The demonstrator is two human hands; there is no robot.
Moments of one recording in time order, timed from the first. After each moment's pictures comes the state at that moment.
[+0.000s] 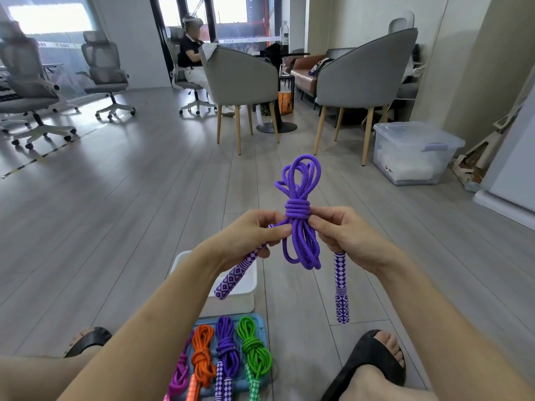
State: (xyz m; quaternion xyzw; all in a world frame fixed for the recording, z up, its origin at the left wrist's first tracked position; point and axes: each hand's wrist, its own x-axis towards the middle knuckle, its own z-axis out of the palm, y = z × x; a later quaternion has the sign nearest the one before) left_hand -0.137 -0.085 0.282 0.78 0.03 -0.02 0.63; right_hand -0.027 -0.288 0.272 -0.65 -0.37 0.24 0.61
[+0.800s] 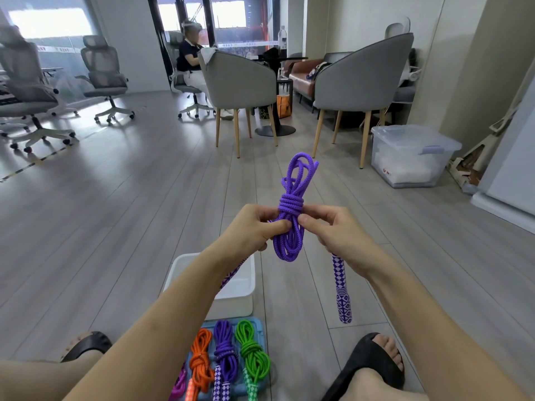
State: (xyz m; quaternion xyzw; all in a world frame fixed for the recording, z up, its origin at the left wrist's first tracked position) left_hand -0.128 -0.097 0.288 0.81 0.06 0.09 0.57; right_hand -0.044 -0.280 0.288 -0.73 -0.33 0.14 0.58
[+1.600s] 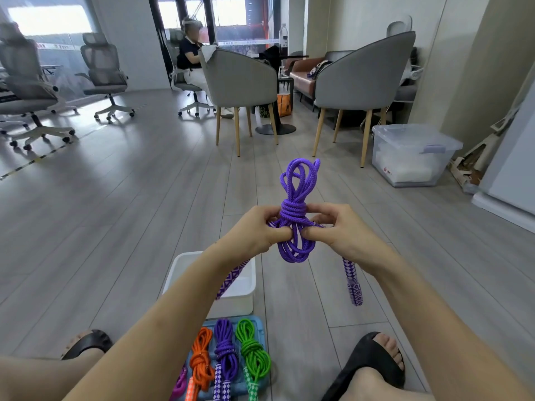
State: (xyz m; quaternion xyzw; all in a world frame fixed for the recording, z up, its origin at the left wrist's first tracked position) left_hand -0.126 -0.099 0.287 0.86 0.04 0.08 0.50; right_hand -0.037 -0.284 0.286 -0.76 -0.34 0.15 0.53
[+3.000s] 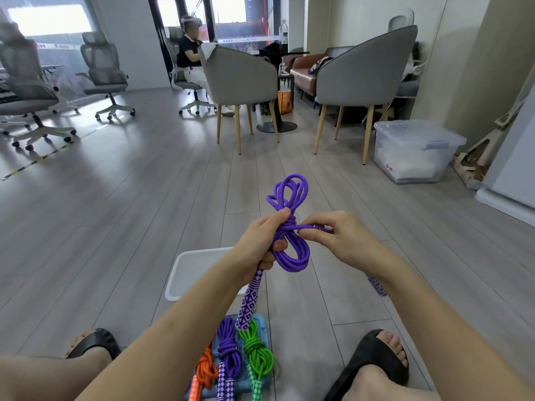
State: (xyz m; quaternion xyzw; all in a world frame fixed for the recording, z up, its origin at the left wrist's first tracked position) left_hand -0.128 -0.111 0.261 0.69 0.16 0.03 0.70; right_hand -0.017 -0.280 0.257 -0.79 -0.45 0.06 0.42
